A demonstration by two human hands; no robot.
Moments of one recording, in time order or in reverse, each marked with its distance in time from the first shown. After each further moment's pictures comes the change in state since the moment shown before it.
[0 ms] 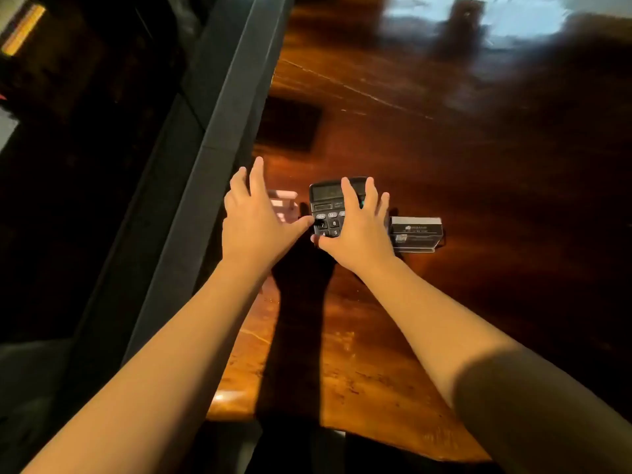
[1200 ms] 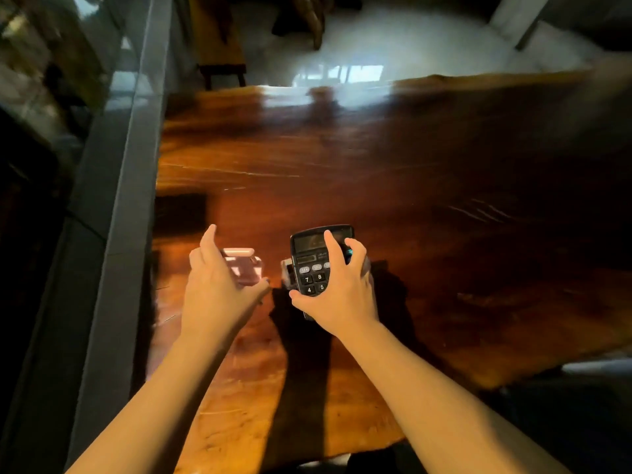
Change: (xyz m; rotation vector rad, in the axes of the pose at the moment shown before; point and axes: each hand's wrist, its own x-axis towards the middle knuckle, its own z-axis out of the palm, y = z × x) left_hand -0.049 0.088 -0.022 -0.192 -0.110 0.286; right_hand -0.119 0.056 -0.091 0.081 0.412 0.240
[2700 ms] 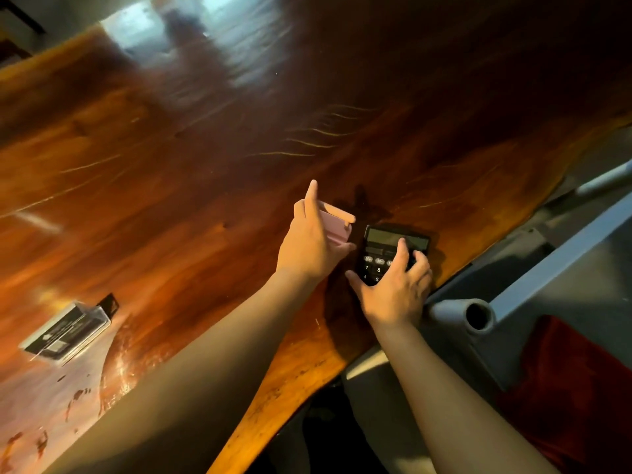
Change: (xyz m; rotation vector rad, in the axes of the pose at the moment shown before) left_hand -0.066 0.334 0.439 0.038 -0.588 0.435; right_hand -0.025 0.449 -0.096 0.024 0.210 0.839
